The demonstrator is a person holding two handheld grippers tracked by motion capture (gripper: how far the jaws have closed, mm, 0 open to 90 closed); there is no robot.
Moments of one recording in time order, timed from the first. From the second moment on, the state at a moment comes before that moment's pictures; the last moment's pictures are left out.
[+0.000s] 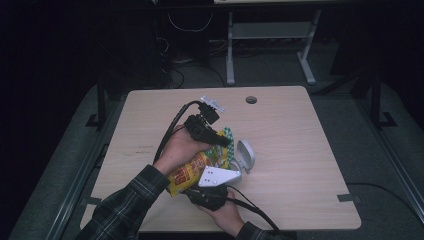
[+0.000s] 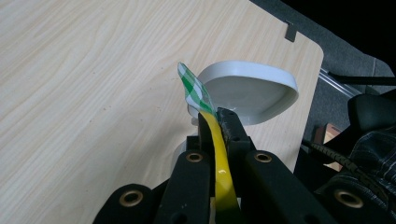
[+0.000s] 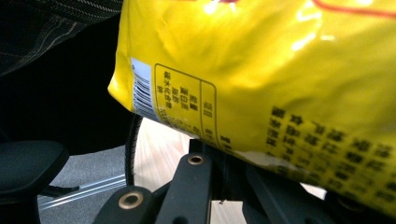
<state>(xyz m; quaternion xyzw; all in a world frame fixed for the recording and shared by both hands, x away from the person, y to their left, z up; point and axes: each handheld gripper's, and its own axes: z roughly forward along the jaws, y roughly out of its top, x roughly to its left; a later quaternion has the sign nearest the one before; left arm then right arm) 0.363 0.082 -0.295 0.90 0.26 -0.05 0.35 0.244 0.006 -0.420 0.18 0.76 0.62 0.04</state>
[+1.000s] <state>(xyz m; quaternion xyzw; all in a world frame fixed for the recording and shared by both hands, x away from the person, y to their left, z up) 0.363 0.081 -0.294 0.90 0.26 -0.05 0.34 0.244 0.006 -0.420 0.18 0.76 0.63 0.03</state>
